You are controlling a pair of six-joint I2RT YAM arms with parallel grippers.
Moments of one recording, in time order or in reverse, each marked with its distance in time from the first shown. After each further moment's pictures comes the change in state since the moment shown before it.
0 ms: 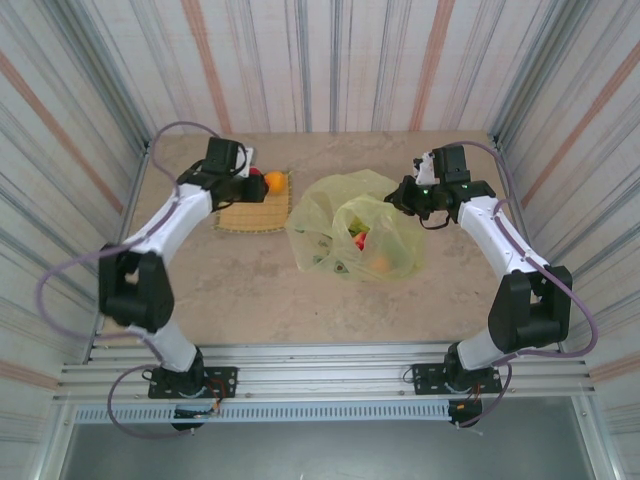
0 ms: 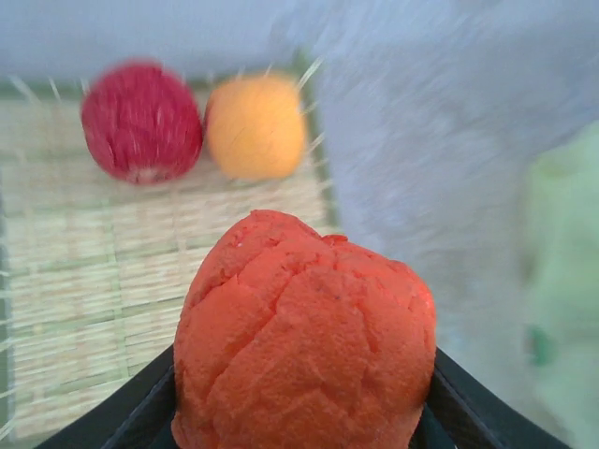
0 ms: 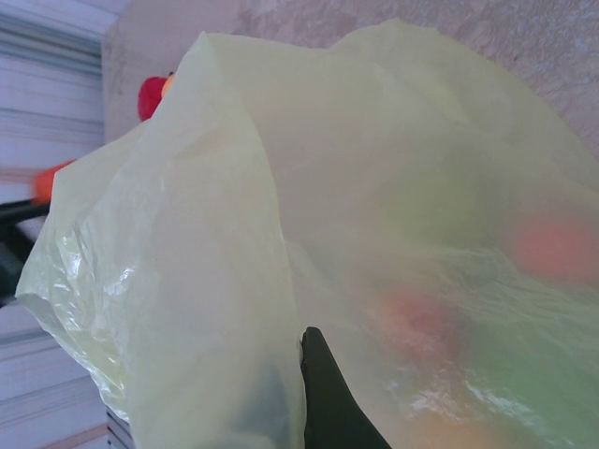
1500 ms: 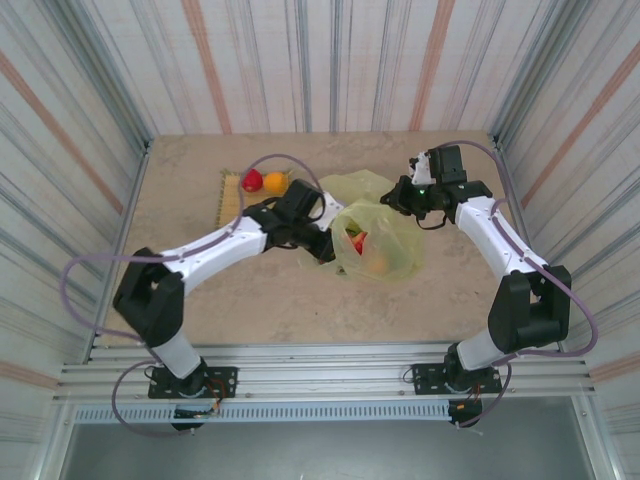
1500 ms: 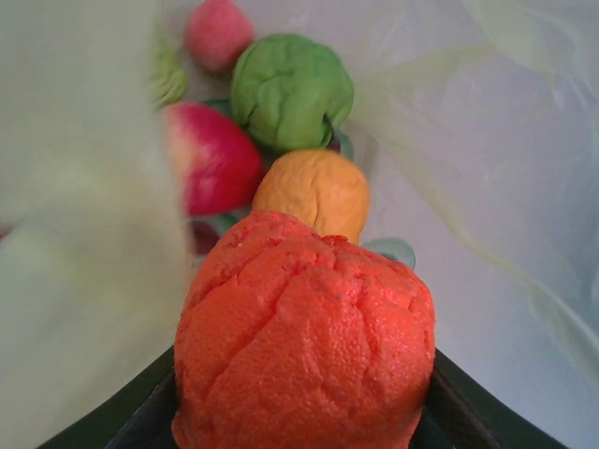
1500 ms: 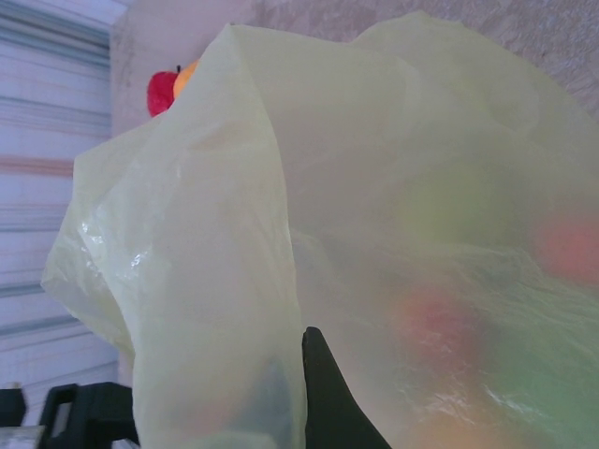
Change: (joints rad) left arm -0.492 0.084 -0.061 0.064 0.261 0.083; right arm 0.029 0.000 0.001 0.014 0.001 0.005
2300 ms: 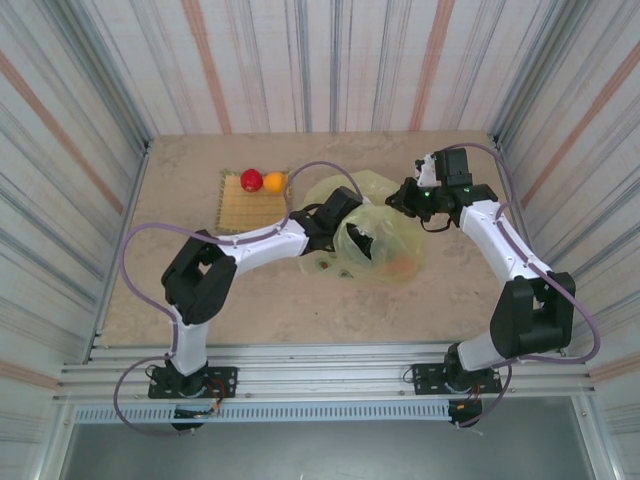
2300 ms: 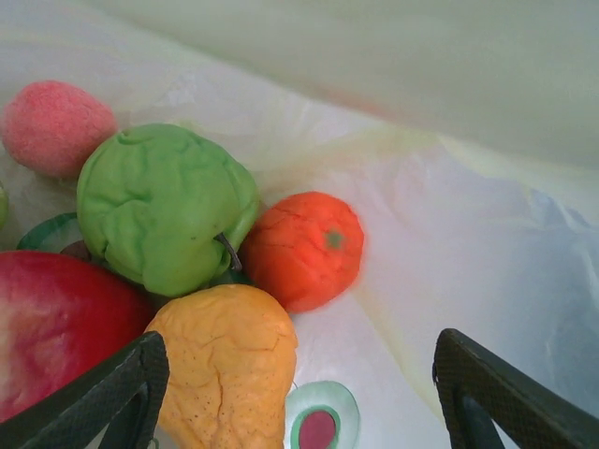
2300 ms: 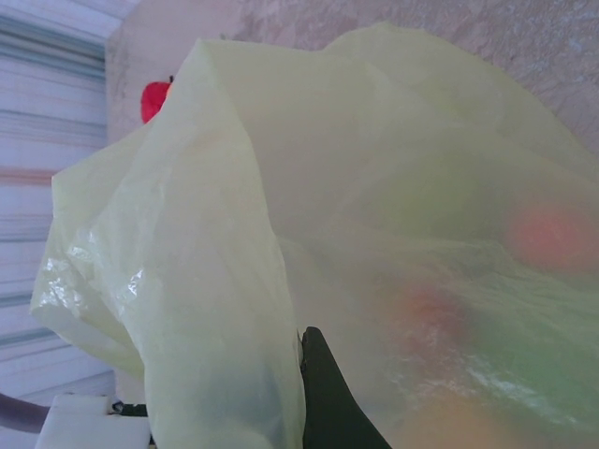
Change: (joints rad) left arm -0.108 0.227 0.119 0.229 0.035 -0.109; right arm -0.029 -0.035 -0.029 -0.003 0.006 0.000
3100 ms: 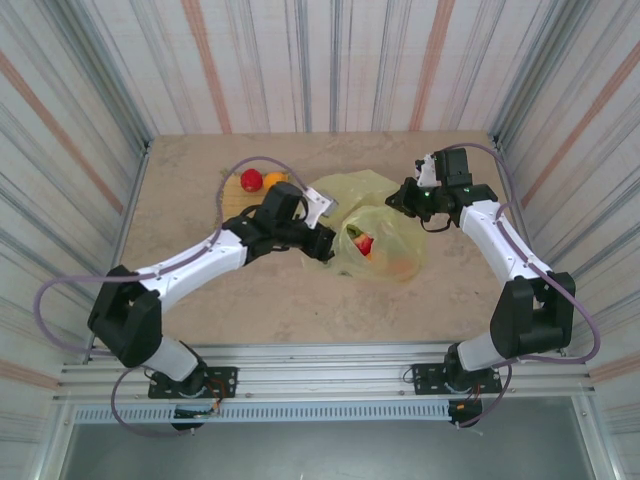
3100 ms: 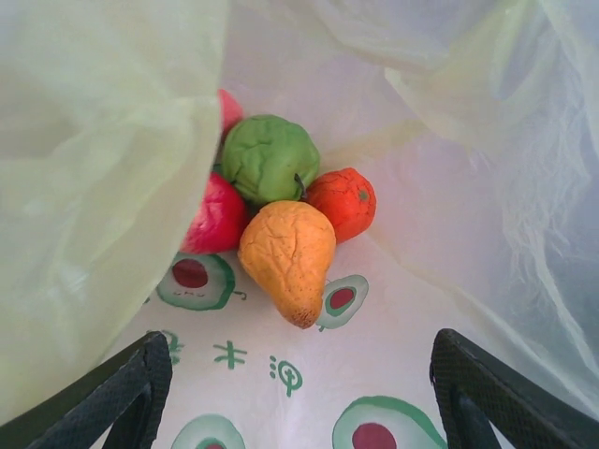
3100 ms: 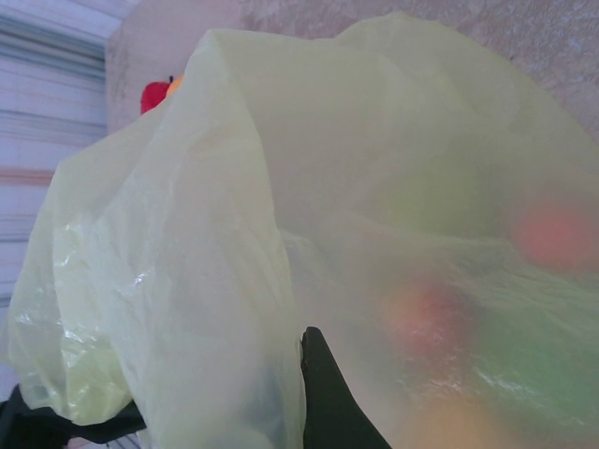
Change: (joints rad) left arm 0.166 -0.445 -0.323 -0.026 0.010 0.011; right arm 0.000 0.000 0.000 0.000 0.000 0.000
